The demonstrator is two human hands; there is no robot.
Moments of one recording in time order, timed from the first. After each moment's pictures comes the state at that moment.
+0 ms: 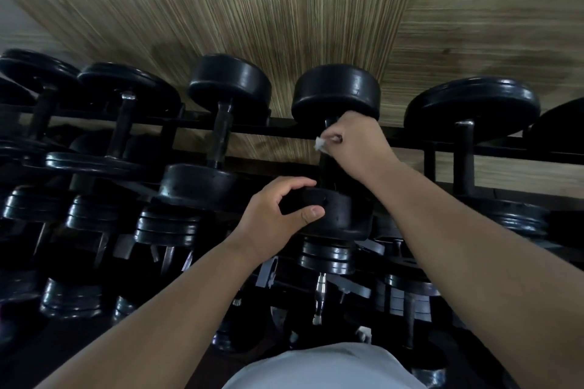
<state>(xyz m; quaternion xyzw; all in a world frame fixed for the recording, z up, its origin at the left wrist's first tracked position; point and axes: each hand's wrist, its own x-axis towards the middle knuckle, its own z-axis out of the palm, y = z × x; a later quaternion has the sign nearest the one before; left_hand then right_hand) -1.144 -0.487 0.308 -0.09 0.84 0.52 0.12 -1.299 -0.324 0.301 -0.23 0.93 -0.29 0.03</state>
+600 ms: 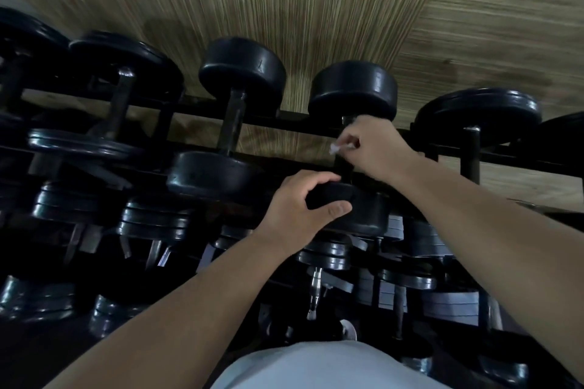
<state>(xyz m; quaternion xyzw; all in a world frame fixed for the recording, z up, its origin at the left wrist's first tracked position) -1.145 -0.498 0.291 -0.05 0.82 0.56 0.11 -1.291 -0.338 0.317 -0.25 0.95 -0.18 0.08</state>
